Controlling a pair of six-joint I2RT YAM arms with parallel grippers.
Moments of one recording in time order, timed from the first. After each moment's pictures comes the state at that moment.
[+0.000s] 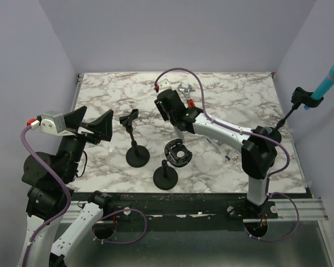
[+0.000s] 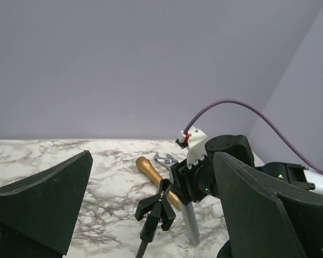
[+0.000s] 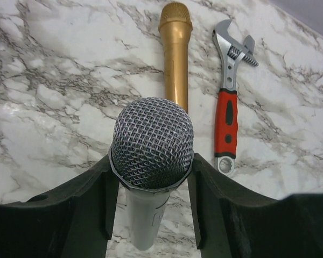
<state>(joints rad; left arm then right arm) -0.39 0.48 1.10 -0.34 -0.11 -0.25 0.86 1.89 1.57 -0.26 0.54 0.01</state>
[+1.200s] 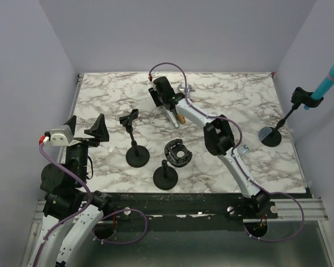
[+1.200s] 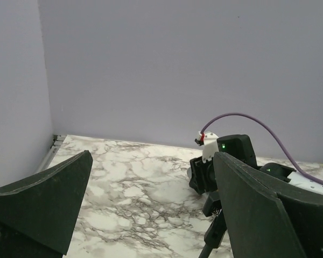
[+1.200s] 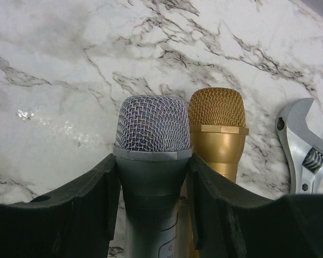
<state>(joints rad) -0.39 0.30 0.77 -0.11 -0.35 -0.08 0.67 2.64 2.36 -0.31 0.27 -0.07</state>
